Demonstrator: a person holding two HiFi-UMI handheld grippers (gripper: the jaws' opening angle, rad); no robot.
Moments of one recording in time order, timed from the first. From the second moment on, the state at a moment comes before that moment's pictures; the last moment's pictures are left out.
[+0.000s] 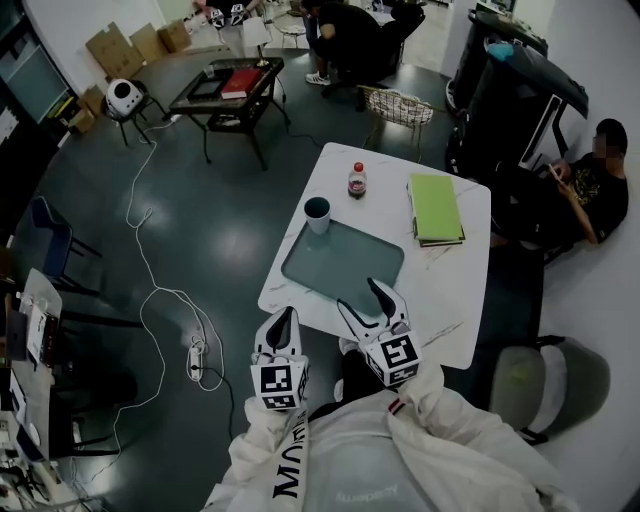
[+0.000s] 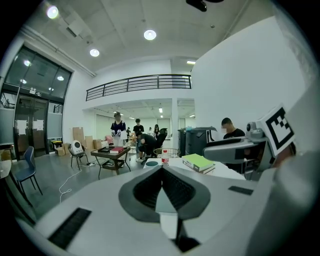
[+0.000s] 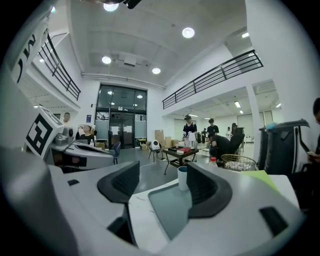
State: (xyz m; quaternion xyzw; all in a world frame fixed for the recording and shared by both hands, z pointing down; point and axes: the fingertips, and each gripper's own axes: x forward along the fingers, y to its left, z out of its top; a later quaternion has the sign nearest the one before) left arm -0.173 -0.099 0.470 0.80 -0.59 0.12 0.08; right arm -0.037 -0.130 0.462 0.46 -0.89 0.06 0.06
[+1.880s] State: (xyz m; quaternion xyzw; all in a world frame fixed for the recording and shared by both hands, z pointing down) left arm -0.078 -0.047 0.417 0.85 -0.51 0.10 0.06; right arm 0.001 -0.056 0.423 0.46 -0.88 0.10 0.05
